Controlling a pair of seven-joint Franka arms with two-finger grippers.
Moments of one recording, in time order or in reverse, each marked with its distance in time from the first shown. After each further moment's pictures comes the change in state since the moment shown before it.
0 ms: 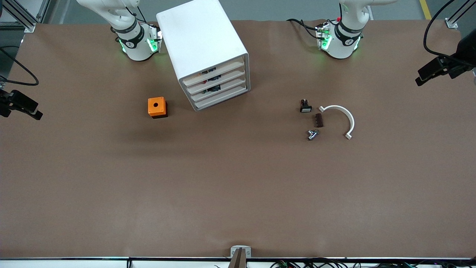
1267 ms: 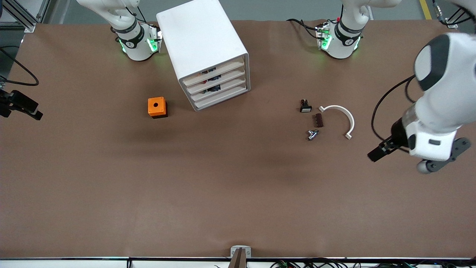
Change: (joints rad) left arm -0.220 0.420 0.089 0.268 0.018 0.225 -0.452; right arm 0.000 0.001 0.001 0.001 0.000 0.001 0.000
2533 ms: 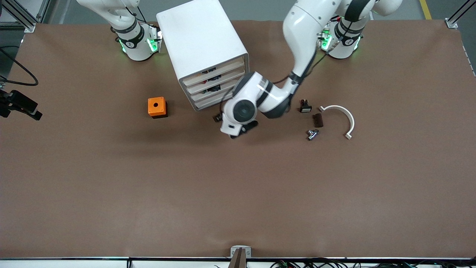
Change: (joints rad) left arm -0.576 0.484 -0.009 -0.014 -0.490 0.258 -0.414; right arm 0.000 0.001 -0.001 0.004 0.000 0.000 0.000
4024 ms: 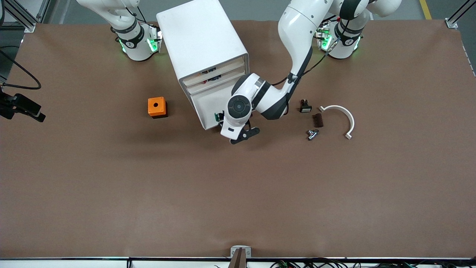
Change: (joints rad) left arm -0.150 0.042 0.094 0.002 0.072 0.056 0.043; right arm 0.000 0.016 0.000 0.003 0.000 -0.009 0.000
